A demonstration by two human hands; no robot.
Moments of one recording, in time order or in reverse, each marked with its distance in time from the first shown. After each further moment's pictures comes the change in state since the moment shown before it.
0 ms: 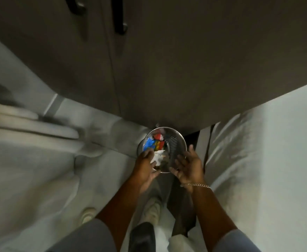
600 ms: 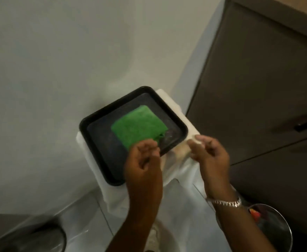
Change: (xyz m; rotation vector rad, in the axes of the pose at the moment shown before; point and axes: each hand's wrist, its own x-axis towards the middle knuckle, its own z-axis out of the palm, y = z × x) left_hand -0.349 0.192 -0.234 -0.142 0.792 1.098; right_hand -0.280 0.115 0.355 -0.701 -0.640 -0.663
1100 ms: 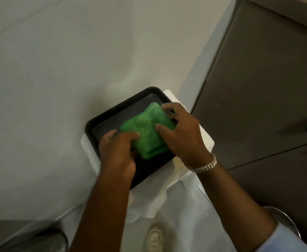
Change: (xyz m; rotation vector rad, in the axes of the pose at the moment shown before) left_hand 0.086 0.027 -0.031 -0.289 0.102 -0.492; right_hand 0.025 -0.043 0.085 -0.520 -0.273 -0.376
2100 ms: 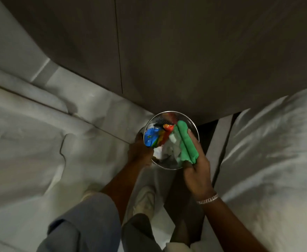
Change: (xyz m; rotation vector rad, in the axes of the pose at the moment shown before) left_hand -0.024 -0.614 0.116 1.385 -0.660 -0.051; right_hand -0.342 0.493 -0.173 0.105 0.501 0.463
